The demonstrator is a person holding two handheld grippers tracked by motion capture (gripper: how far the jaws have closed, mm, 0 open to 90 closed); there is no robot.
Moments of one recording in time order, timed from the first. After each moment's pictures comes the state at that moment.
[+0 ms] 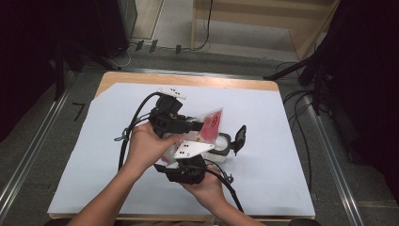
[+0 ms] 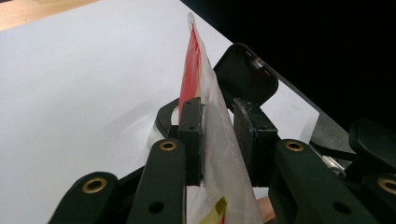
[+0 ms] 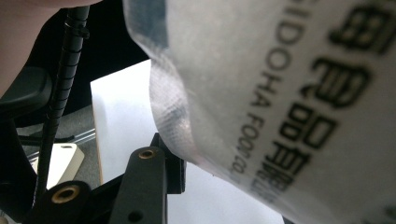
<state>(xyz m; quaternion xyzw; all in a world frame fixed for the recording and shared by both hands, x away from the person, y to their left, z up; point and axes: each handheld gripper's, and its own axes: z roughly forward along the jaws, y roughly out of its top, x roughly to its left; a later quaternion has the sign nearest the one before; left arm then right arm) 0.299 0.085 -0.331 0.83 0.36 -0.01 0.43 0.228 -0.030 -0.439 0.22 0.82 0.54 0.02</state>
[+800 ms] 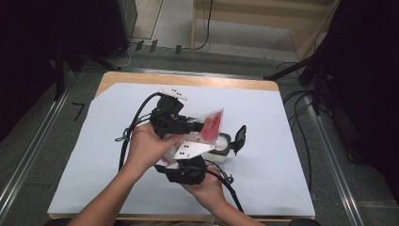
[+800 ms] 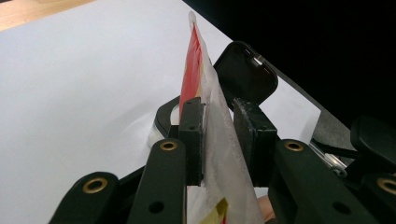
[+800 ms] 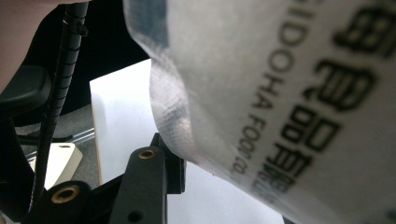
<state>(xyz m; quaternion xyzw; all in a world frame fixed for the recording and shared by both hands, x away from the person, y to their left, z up) 0.298 0.083 -0.330 0.83 0.36 -0.01 0.42 0.227 -0.030 -0.439 0.22 0.82 0.54 0.03</state>
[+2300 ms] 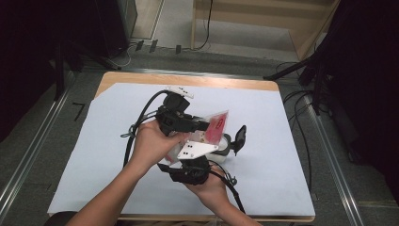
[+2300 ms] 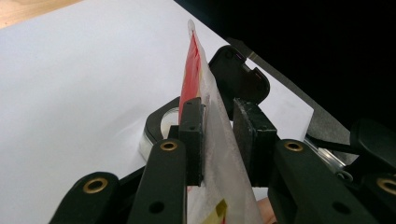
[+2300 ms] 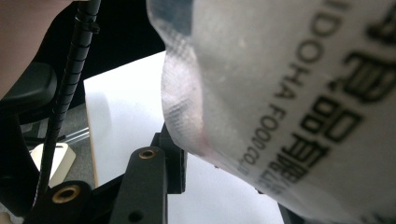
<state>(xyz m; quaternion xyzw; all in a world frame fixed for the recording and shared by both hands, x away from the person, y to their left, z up) 0.304 0.070 -0.328 0.84 0.34 -0.02 0.42 0.226 -0.039 -0.435 0.22 0.82 0.53 0.04</state>
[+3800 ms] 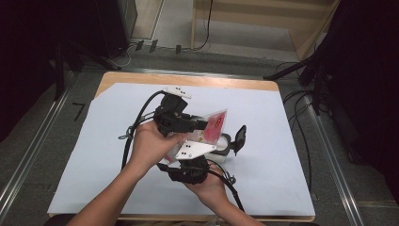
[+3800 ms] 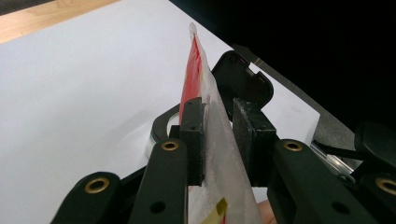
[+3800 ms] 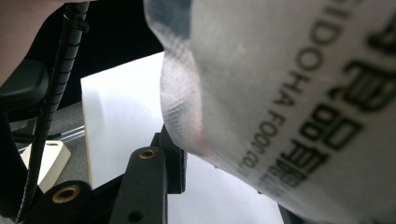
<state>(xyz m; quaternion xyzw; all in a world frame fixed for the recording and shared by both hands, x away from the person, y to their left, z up) 0.300 0.074 -0.326 0.83 0.35 0.00 0.43 0.228 -0.036 -0.436 0.21 0.82 0.53 0.05</state>
